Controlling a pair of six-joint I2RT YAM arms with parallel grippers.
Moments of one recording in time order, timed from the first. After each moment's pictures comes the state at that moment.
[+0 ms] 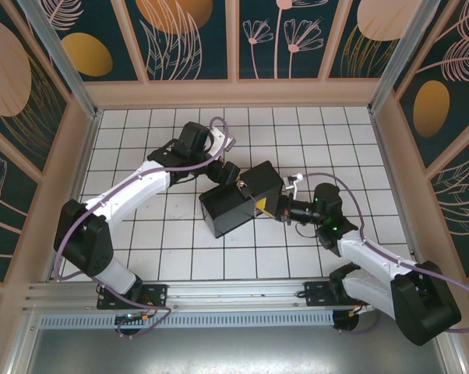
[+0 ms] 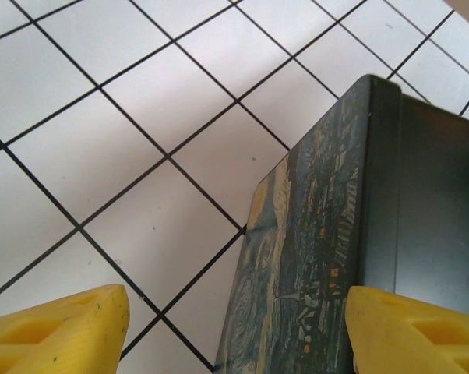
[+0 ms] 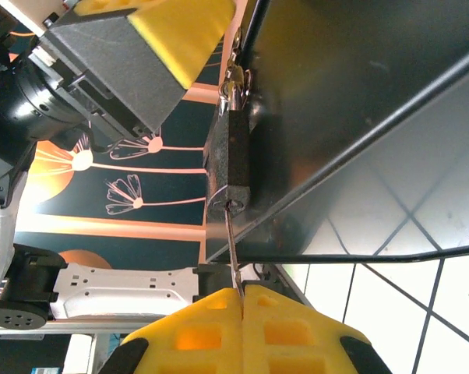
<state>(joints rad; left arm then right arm) -0.59 1.59 1.27 -0.45 0.33 -0.02 0.47 1.02 0.32 0.51 -0.86 1.21</state>
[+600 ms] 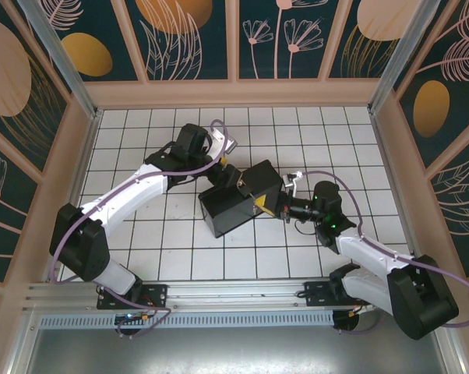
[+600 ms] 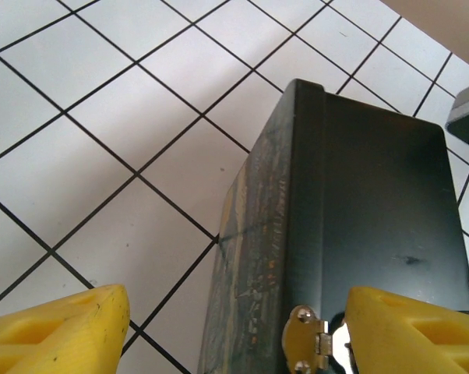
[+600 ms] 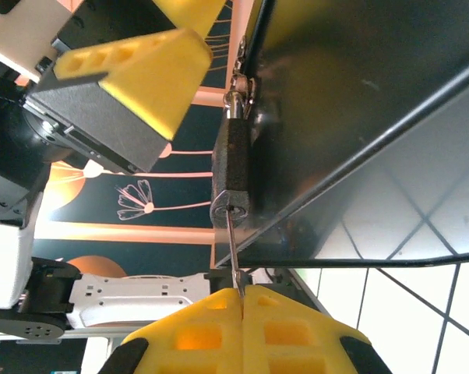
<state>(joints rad) -0.60 1.55 1.23 -0.41 0.40 0.02 0.46 1.06 0.33 0.58 -0.87 1.27</state>
